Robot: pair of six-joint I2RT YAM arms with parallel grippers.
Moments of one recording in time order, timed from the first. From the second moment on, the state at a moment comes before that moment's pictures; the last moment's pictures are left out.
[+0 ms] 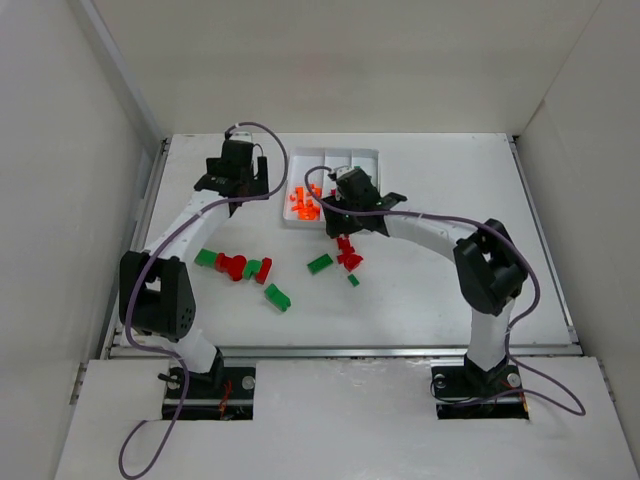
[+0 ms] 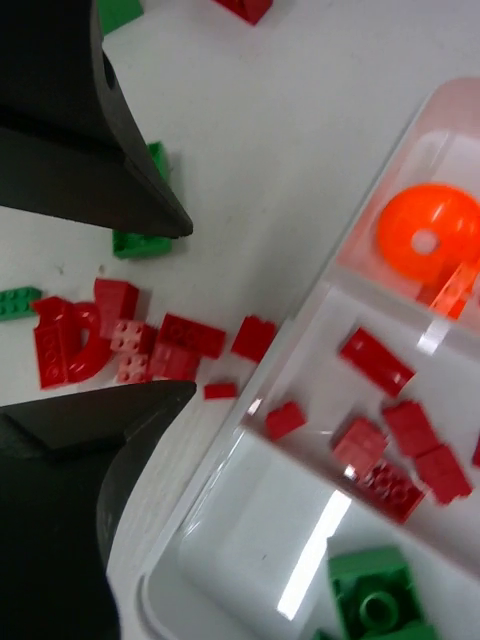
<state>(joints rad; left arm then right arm) -0.25 1.61 1.32 -0.44 -0.32 -0.17 0.66 1.89 1.39 -0.33 0.02 0.26</state>
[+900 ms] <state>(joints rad) -0.23 1.60 1.20 -0.34 -0.37 -0.17 0.70 2.14 1.62 -0.49 0.22 0.44</state>
